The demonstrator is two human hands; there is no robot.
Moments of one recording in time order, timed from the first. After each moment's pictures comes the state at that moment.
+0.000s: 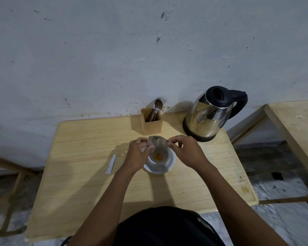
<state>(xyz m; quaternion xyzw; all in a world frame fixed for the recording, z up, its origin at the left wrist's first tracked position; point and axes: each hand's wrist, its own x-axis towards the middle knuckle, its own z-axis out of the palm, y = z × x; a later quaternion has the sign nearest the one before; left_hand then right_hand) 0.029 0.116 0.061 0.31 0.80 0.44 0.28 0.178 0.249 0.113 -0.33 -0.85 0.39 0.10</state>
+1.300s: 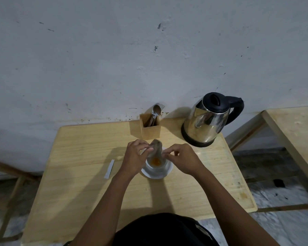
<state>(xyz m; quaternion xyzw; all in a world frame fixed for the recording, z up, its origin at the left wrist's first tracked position) 0.040 0.117 0.090 0.34 0.81 0.43 0.20 0.183 0.245 0.113 -0.35 -0.84 0.41 0.08</state>
